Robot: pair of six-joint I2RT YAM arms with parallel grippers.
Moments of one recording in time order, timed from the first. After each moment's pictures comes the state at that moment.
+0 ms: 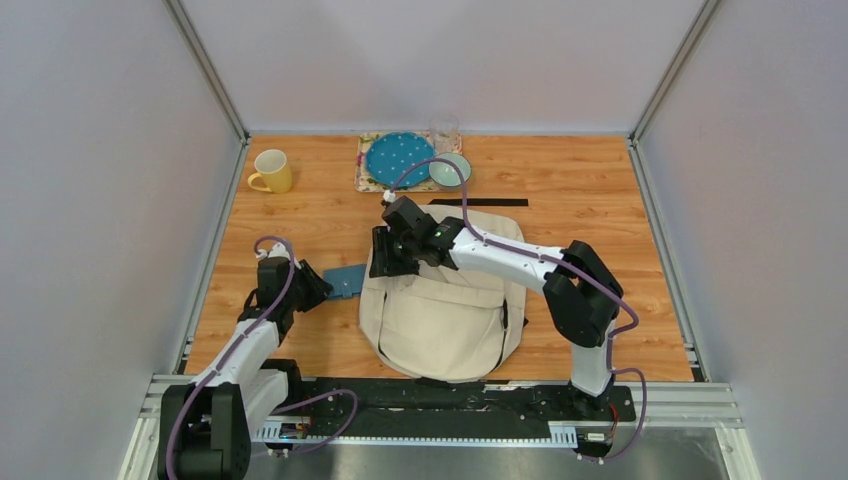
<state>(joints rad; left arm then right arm) 0.02 0.93 0.25 -0.04 0.18 -0.56 0.94 1.90 1.49 -0.40 -0.12 0.75</state>
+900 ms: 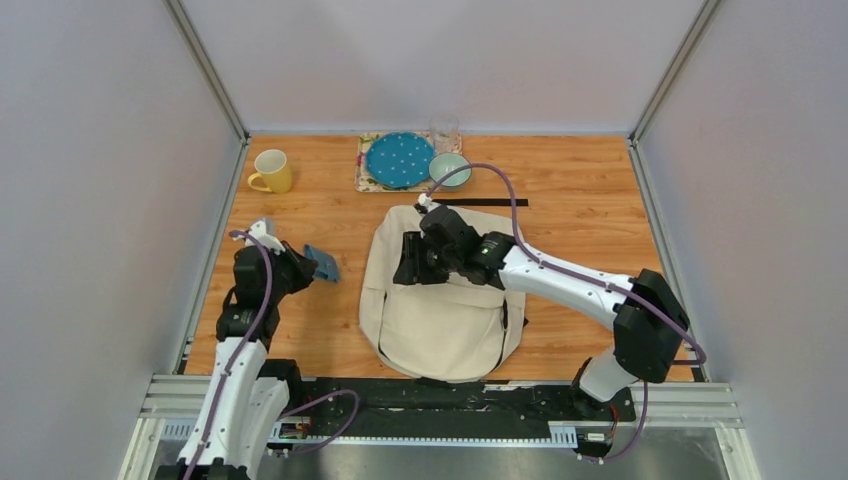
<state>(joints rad) 0.02 0.66 0.42 -0.29 0.18 -0.53 0.94 1.59 1.21 -0.37 -0.11 0.78</state>
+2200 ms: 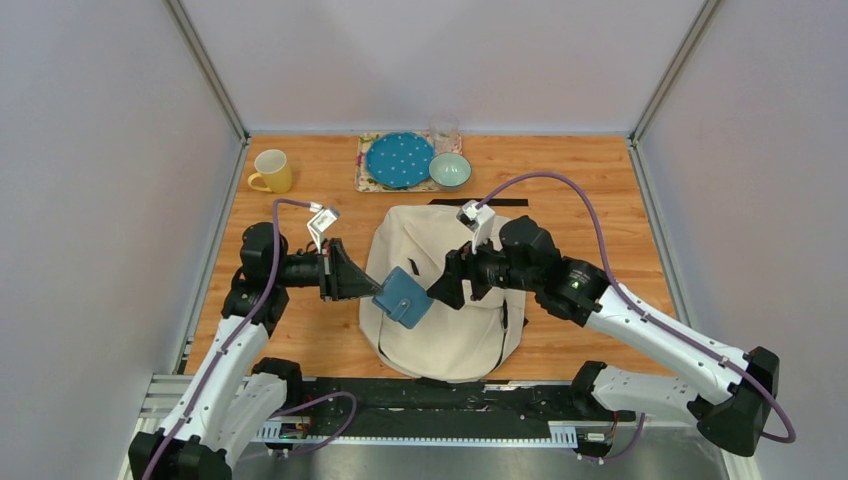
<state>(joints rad) -0.16 0.77 0.58 0.00 1.30 -0.63 0.90 1.04 0.95 -0.36 -0.24 0.40</state>
